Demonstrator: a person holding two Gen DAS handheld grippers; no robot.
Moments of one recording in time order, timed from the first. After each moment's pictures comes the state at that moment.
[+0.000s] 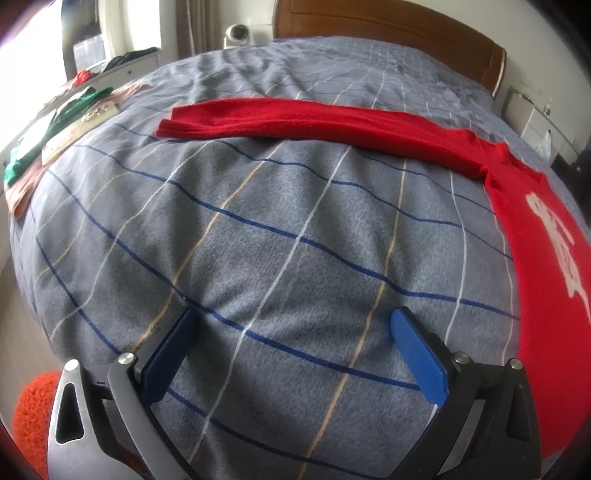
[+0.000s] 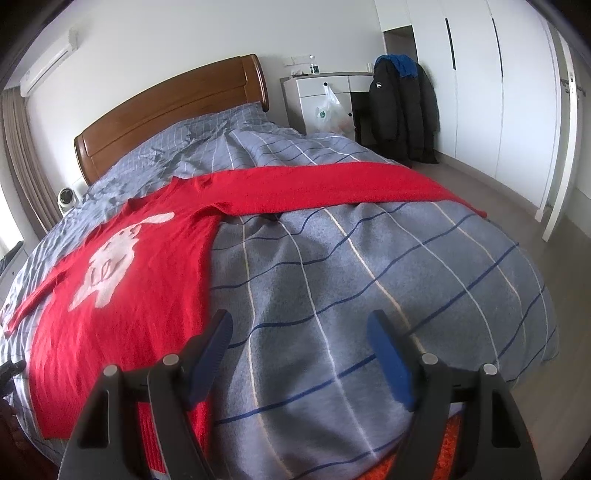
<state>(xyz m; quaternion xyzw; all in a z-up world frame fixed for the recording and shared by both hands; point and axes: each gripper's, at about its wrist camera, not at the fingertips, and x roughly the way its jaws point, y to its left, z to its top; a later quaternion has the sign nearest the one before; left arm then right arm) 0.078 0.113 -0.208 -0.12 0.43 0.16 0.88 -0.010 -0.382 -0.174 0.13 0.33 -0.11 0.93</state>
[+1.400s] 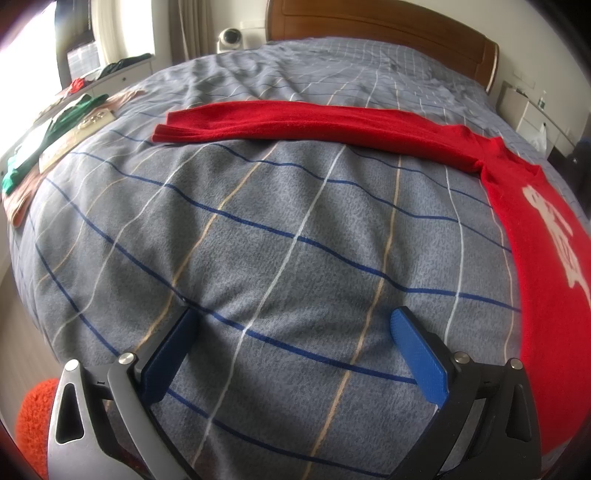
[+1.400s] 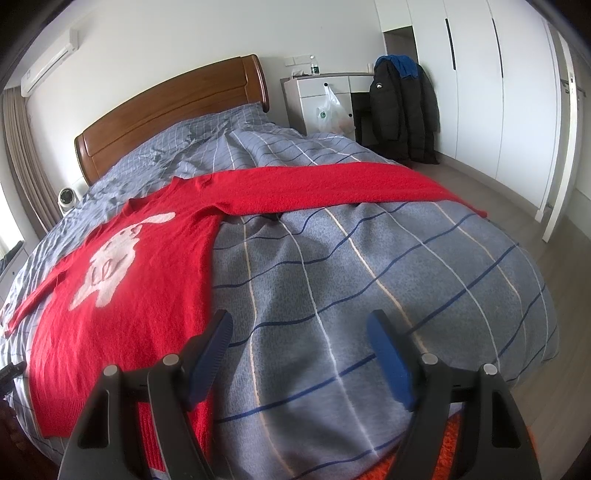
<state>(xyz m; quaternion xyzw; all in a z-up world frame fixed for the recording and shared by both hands) 0.078 0.112 -0.208 -0.11 0.43 0.16 0.88 -0.012 -0.382 -0.175 0.13 0.33 -0.11 0.93</state>
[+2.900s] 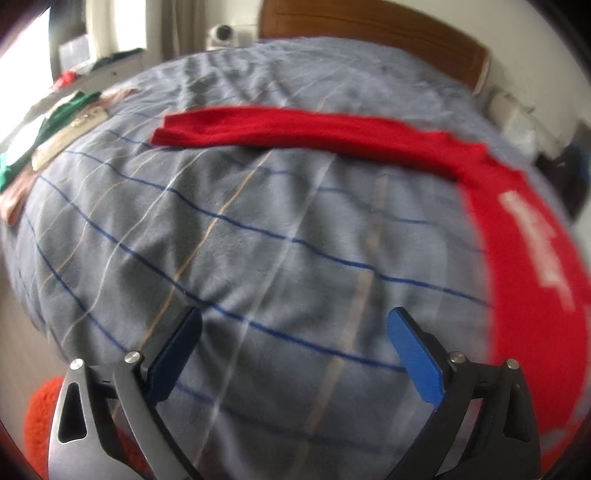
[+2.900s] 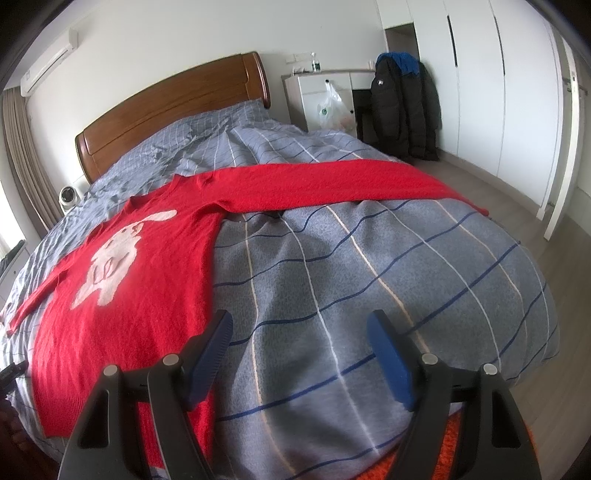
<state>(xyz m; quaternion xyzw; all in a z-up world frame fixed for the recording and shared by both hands) 0.061 0.117 -0.181 -0.14 0.43 0.10 0.89 -0.013 -0.383 -0.166 0.15 0.34 -0.09 0.92</state>
